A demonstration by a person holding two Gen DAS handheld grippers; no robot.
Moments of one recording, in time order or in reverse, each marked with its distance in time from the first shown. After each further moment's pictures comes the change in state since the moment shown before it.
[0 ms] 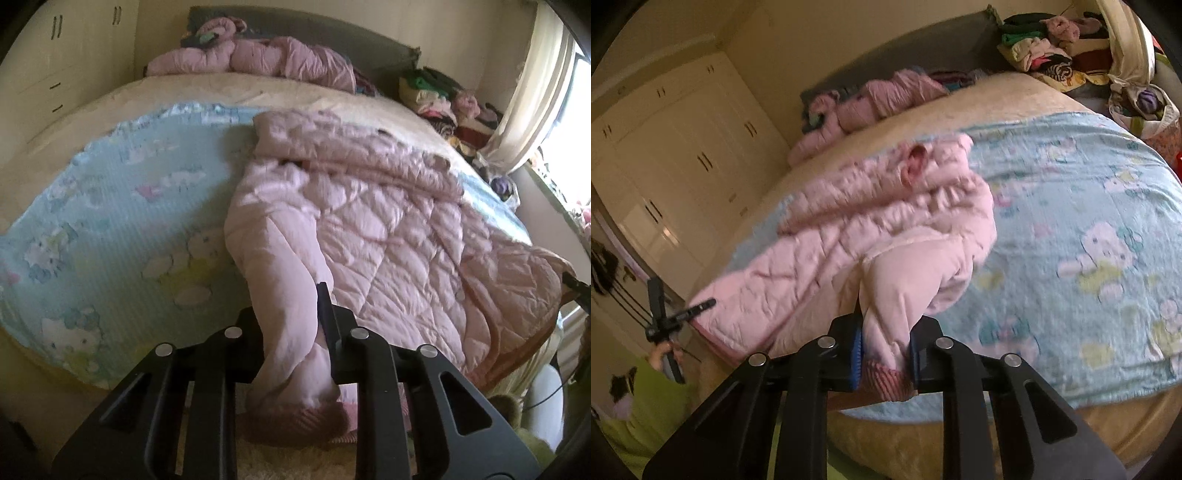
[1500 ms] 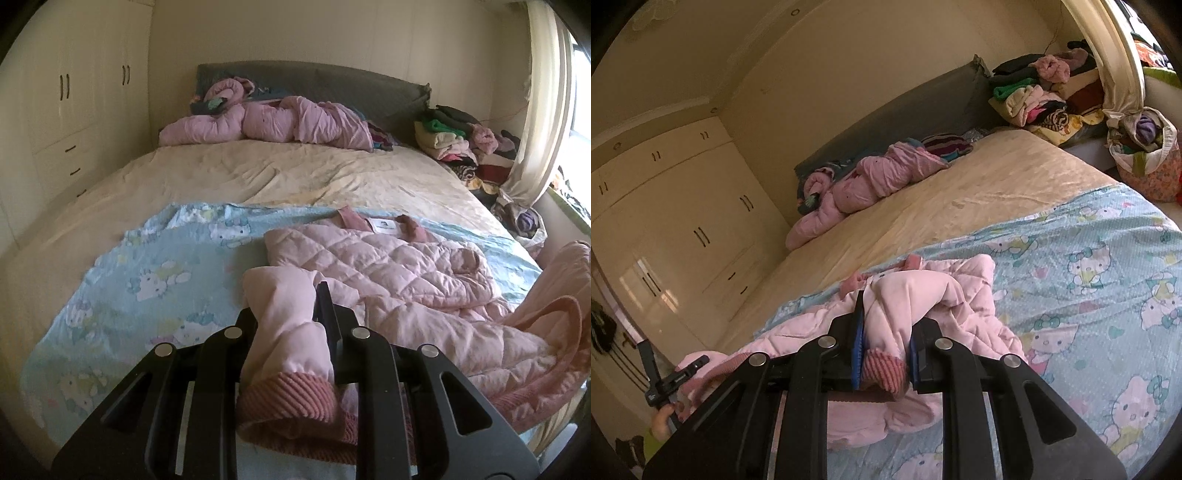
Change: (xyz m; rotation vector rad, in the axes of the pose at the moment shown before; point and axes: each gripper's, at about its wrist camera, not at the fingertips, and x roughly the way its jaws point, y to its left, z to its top) left arm 0.017 -0.026 0.155 0.074 -0.195 0.132; right arm 0.055 0.009 0.175 0.064 -0.258 0.003
